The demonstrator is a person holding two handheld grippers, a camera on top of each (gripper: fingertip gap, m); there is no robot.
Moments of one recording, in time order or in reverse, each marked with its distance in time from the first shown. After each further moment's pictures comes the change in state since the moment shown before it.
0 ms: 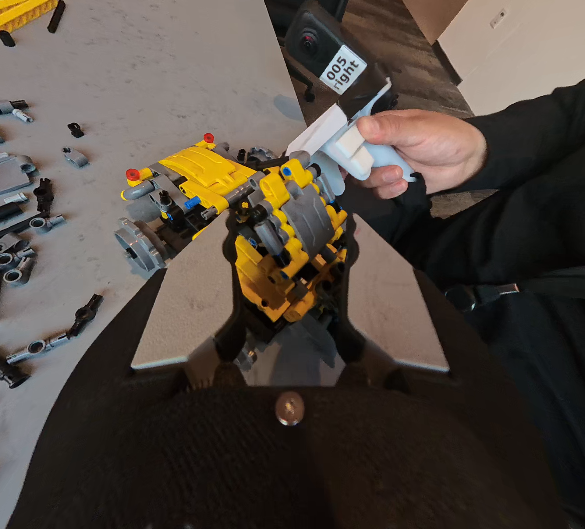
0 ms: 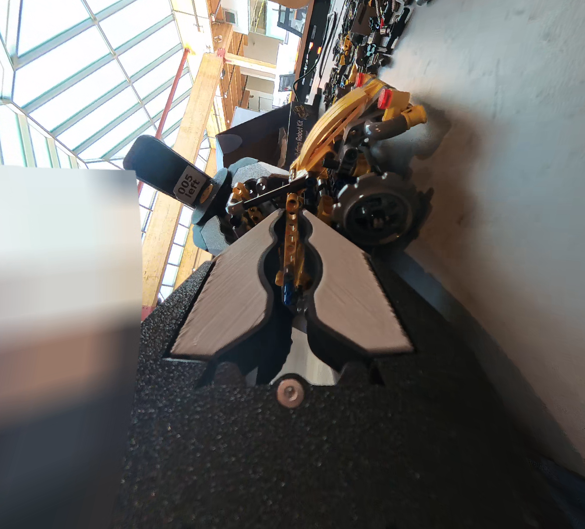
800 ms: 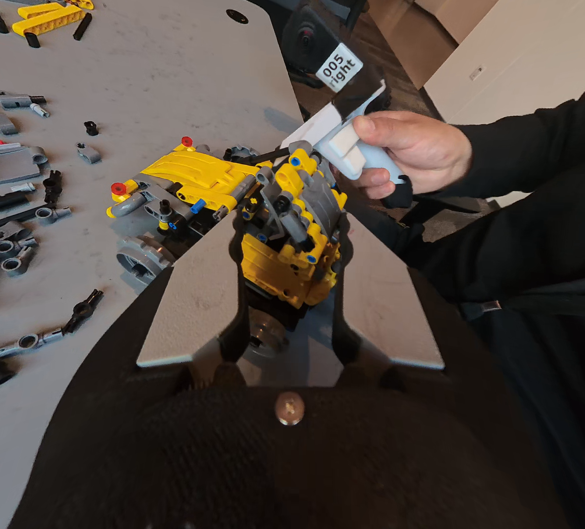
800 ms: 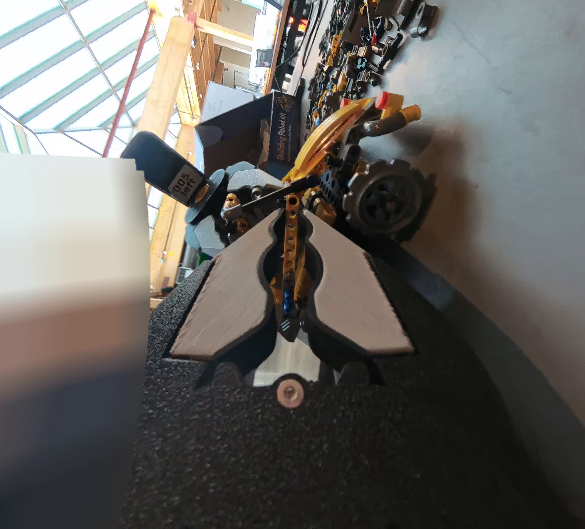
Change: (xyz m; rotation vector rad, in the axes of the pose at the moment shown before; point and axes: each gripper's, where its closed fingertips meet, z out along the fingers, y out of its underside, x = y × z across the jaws) left arm -0.008 -0.004 -0.001 0.096 0.009 -0.069; right arm 0.003 -0.014 0.006 -0.071 0.077 -0.066
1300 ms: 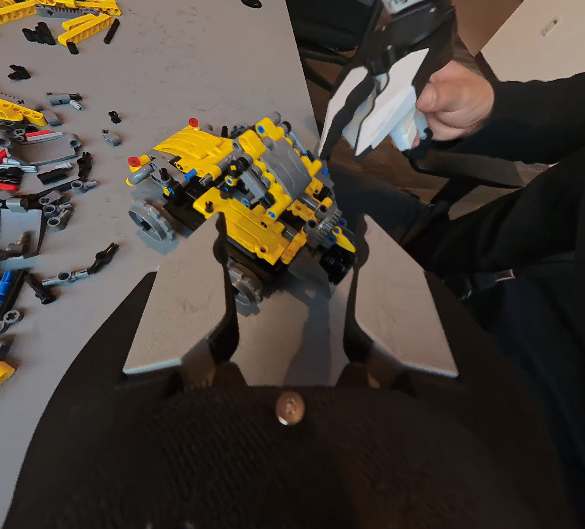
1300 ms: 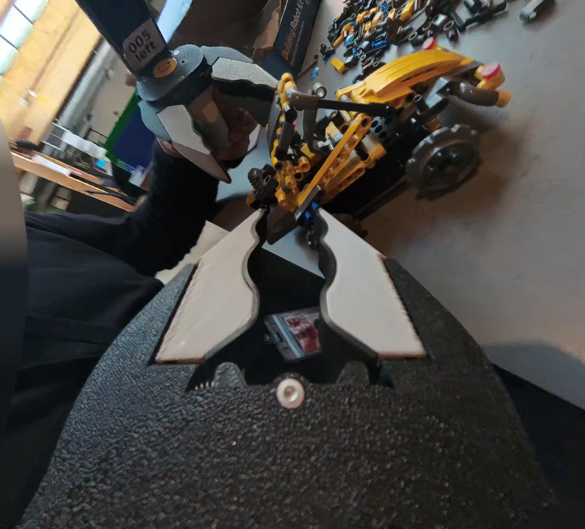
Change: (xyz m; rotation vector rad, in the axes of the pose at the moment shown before) left arm 0.020 0.013 -0.027 -0.045 -0.139 0.094; right arm -0.018 0.052 -0.040 -0.270 0.095 -0.512
